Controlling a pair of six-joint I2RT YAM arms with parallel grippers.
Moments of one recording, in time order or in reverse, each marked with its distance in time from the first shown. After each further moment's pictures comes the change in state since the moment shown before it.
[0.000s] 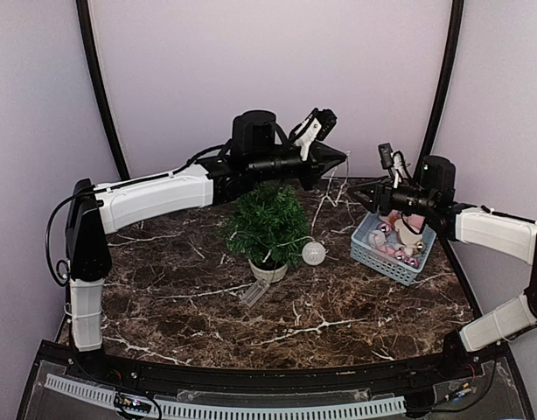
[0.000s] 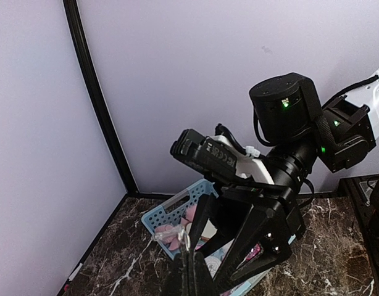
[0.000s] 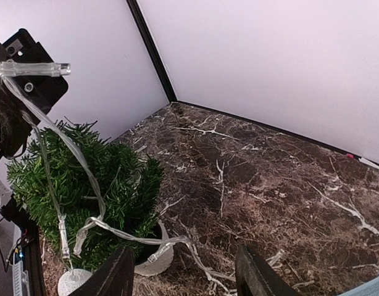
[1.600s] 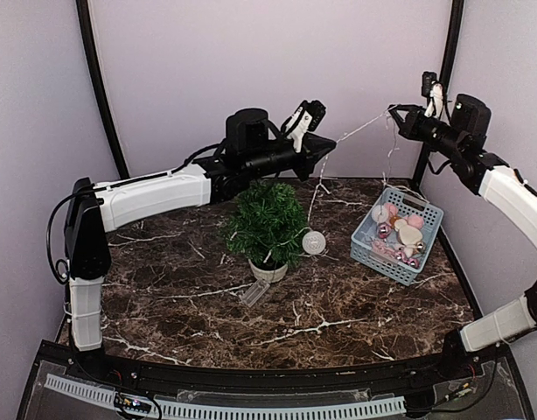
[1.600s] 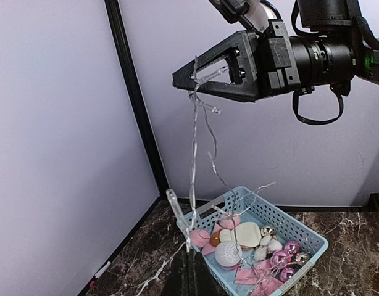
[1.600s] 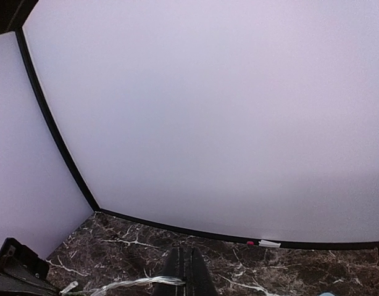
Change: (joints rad) left arm 0.032 -0.005 -0.023 0.084 -0.119 -0.018; right arm -0.078 -0.021 0.444 -0.195 0.430 0.114
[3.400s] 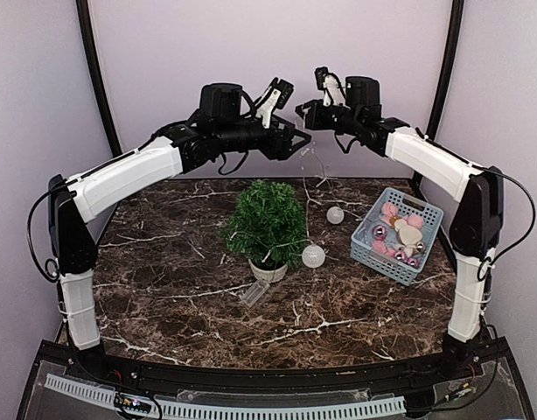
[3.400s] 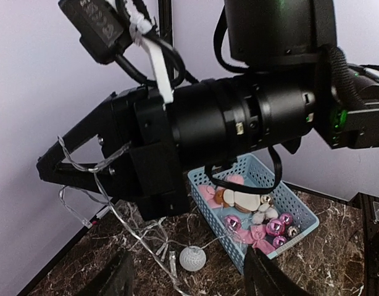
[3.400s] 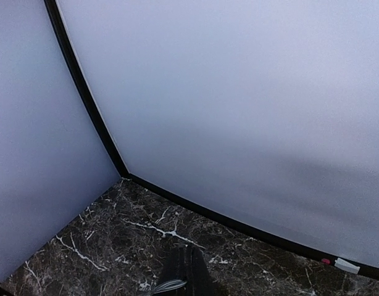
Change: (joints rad) left arm 0.114 -0.082 0.115 -0.381 0.056 -0.136; right arm 0.327 0.693 0.727 -0.190 0.073 -0.073
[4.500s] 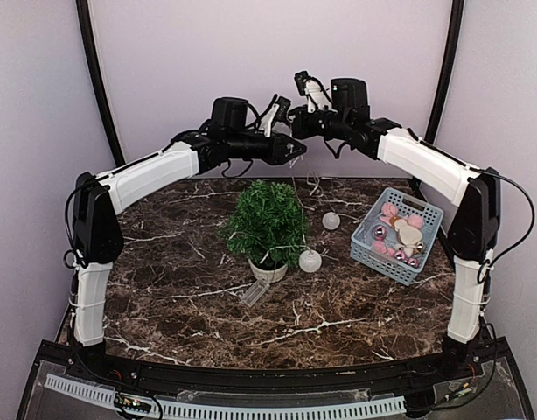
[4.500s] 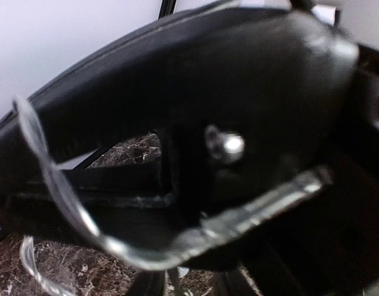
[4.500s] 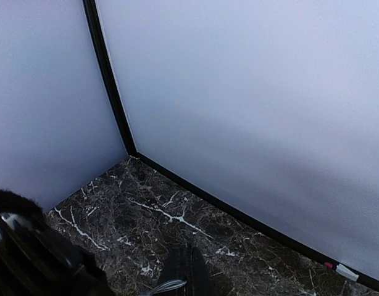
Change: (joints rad) left arm 0.095 0.183 0.116 -0.019 0.212 -0.204; right arm 0.079 0.001 0.013 -0.056 0.003 -0.125
